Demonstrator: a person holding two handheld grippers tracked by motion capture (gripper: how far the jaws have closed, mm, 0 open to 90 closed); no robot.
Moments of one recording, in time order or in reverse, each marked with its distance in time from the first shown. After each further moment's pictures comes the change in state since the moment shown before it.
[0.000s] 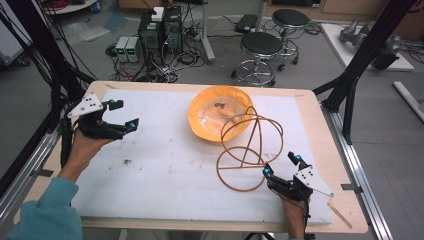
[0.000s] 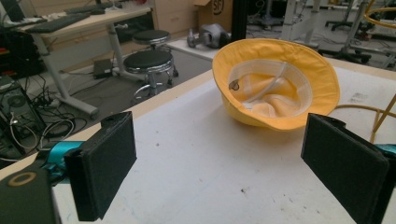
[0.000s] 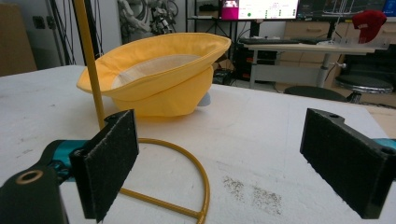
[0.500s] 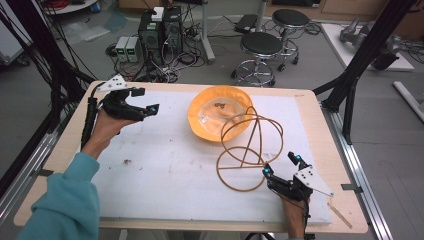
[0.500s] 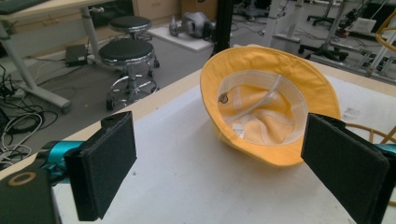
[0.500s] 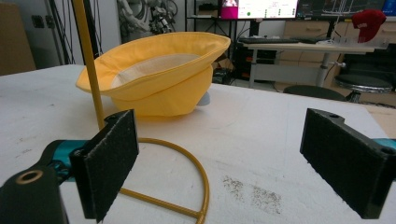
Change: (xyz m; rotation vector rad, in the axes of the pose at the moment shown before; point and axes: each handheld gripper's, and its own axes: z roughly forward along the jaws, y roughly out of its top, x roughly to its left) left arm 0.007 0.031 0.064 0.060 -0.077 -0.048; right arm 0.000 0.000 0.000 0.001 -0.002 0.000
